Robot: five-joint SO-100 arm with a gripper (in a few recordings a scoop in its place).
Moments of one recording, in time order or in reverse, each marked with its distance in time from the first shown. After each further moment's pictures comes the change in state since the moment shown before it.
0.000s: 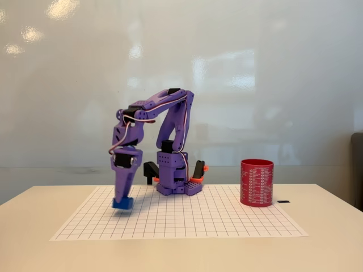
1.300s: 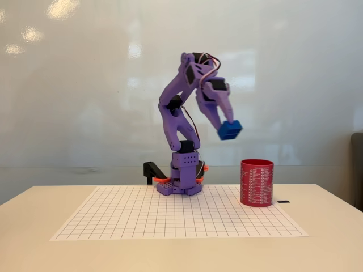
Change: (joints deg) arm -75.8 14.8 -32.0 29.9 33.2
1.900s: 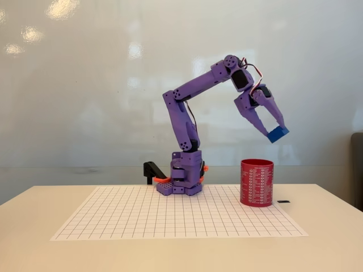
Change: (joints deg) arm -31.1 -16.3 -10.8 -4.0 8.2
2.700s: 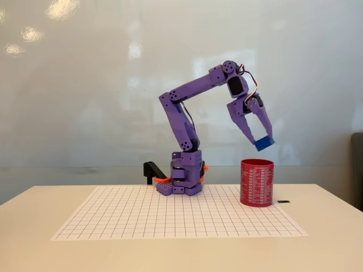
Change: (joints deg) arm 1.6 6.8 11.8 5.2 -7.0
